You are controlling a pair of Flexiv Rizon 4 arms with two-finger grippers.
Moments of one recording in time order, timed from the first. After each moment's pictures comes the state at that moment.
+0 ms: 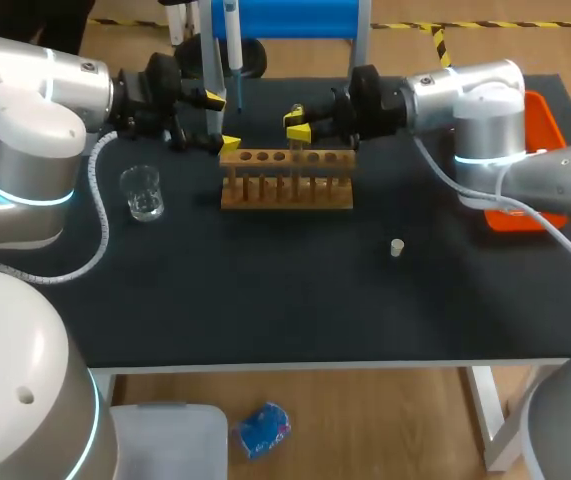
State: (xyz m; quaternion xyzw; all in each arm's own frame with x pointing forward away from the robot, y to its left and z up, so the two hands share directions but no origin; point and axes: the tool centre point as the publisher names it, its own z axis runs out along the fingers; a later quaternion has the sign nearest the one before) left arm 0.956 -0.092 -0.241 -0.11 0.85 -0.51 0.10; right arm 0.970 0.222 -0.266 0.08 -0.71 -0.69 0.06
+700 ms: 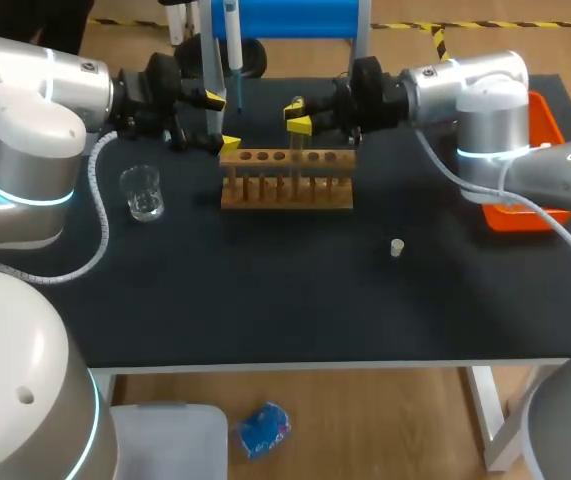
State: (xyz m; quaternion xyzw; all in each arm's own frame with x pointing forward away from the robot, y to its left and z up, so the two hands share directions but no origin) left arm 0.956 -0.092 -0.241 -0.11 0.85 -0.51 0.10; right arm 0.968 0.222 -0.249 0.09 -0.71 -0.69 0.06
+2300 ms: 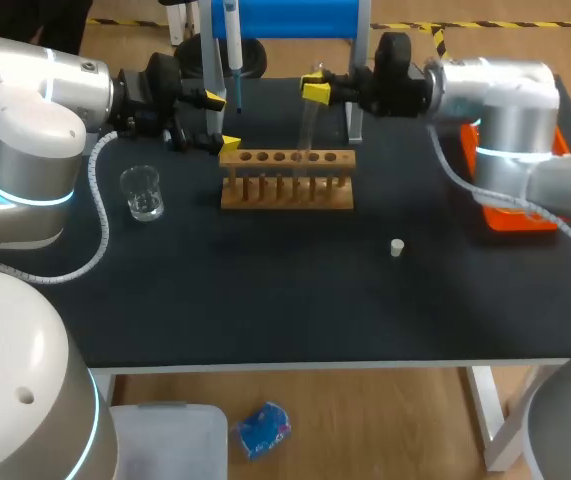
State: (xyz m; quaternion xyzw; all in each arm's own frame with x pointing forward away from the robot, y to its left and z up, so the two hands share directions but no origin) left arm 0.956 -0.092 -0.241 -0.11 0.85 -0.51 0.10; right arm 0.956 0.197 -0.179 -0.04 -0.65 -0.75 0.13
